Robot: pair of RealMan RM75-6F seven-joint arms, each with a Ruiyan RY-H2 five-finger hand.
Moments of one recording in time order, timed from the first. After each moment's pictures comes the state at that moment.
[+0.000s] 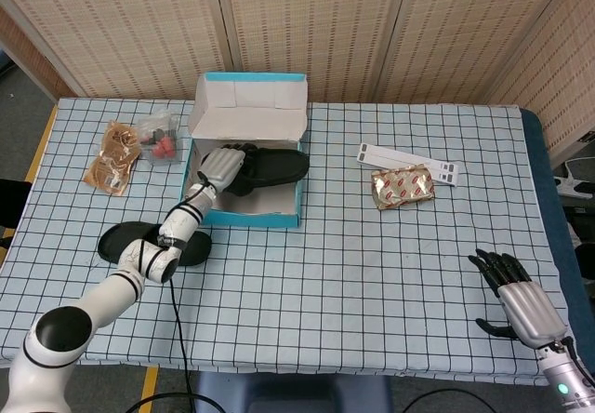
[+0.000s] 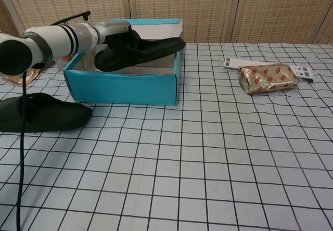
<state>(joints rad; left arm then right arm) -1.15 -1.79 -0.26 -0.59 1.27 0.54 -0.35 0.14 -1.02 -0.06 -1.64 -1.61 1.32 0.05</state>
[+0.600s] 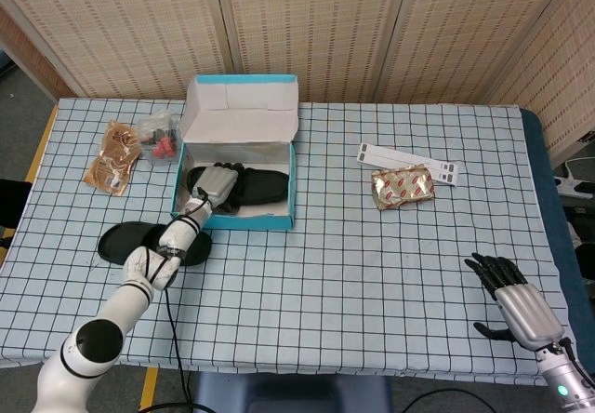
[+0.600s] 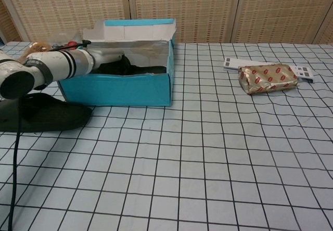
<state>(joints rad) -1.14 -1.95 -0.13 -0.31 1.38 0.45 -0.43 0.15 -1.01 -0.08 -1.65 -1.62 1.30 0.07</state>
